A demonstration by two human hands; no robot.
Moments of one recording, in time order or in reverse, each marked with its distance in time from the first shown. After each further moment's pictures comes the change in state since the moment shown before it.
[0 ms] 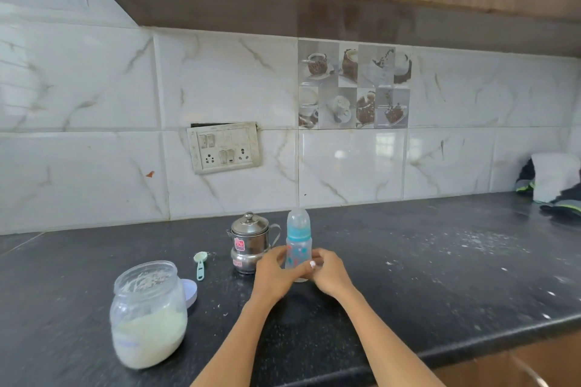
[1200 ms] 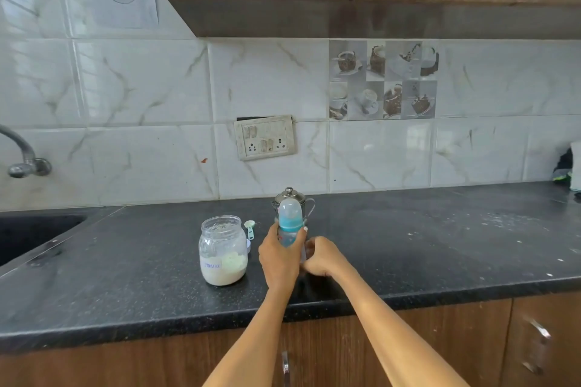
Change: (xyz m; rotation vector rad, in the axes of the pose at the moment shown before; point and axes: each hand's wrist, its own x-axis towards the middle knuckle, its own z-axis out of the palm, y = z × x) left_hand -0.100 0.009 -0.045 -0.075 0.550 0.063; right_hand -0.105 -0.065 0.043 -0.263 -0.173 -0.019
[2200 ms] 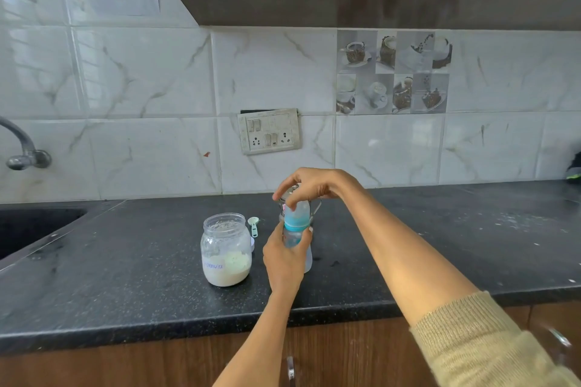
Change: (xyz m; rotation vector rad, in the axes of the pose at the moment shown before) left_hand 0.008 -0.009 0.004 -0.029 -0.036 -0.004; right_hand 0.042 -0.101 -0.086 -0.231 -0.321 -0.307
